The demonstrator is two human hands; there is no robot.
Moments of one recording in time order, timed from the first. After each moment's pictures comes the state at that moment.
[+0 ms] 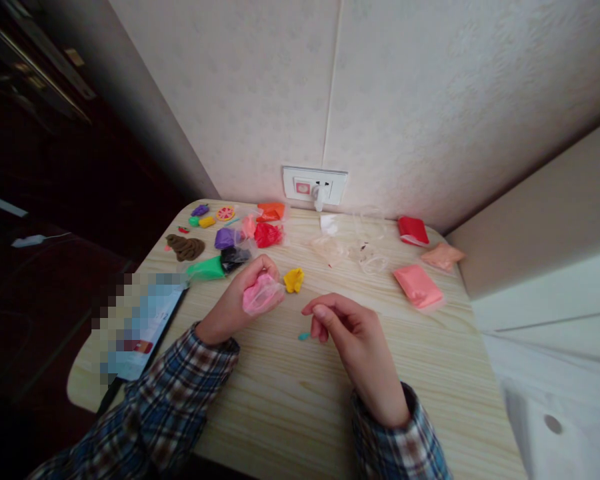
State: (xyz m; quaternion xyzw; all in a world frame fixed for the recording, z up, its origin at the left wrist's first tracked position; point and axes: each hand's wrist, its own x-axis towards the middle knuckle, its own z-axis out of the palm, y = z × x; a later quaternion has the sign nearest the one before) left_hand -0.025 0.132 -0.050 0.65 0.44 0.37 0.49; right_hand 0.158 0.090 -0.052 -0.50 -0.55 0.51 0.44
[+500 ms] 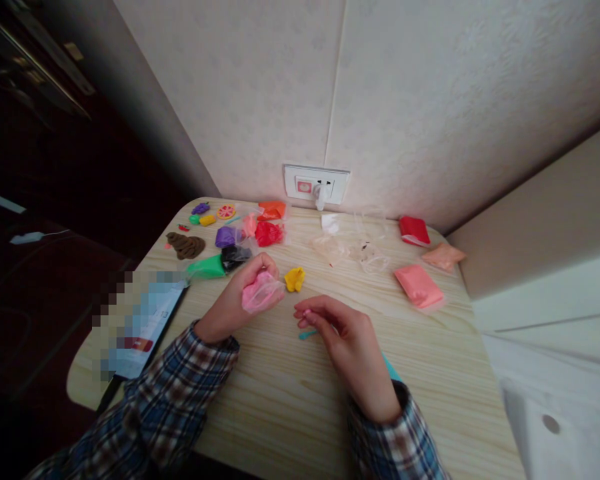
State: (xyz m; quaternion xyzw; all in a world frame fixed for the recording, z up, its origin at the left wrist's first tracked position) left_hand -0.027 0.133 -0.048 0.66 0.43 0.38 0.48; right_hand 0.154 0.088 -0.063 -0.51 -0.56 0.52 0.39
